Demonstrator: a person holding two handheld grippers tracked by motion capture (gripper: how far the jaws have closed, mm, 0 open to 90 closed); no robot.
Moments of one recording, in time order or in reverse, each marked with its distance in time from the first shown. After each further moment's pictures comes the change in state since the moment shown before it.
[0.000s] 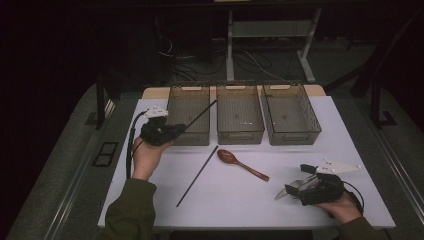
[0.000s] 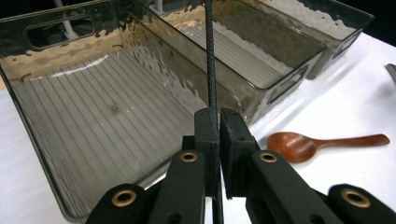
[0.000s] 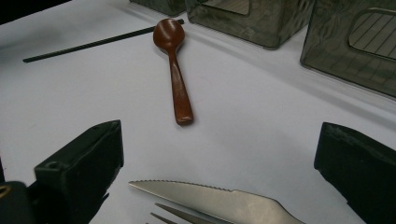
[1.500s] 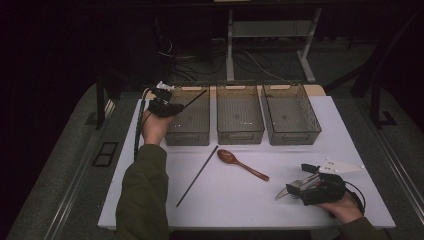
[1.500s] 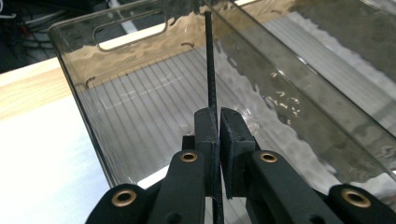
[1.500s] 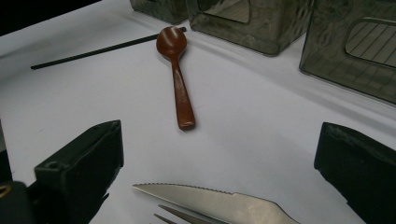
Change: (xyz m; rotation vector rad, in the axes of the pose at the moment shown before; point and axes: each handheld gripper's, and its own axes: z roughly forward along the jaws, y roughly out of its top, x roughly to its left) left arm 0.063 0.041 0.061 0.148 0.171 -0.056; right arm 0.000 0.001 -0.004 -0.021 0.012 0.009
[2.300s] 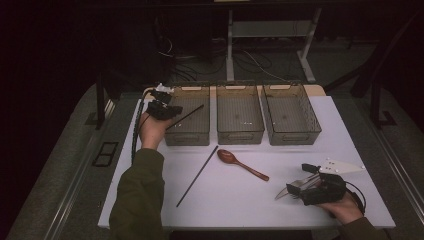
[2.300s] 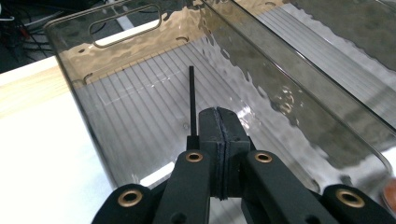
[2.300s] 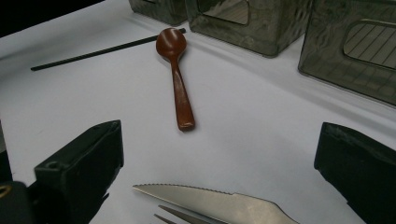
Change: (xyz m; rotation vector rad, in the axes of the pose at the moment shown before) left arm -0.005 -0.010 -0.018 -0.004 -0.018 0.034; right arm 0.000 0.000 -0.001 -0.007 -0.004 0.002
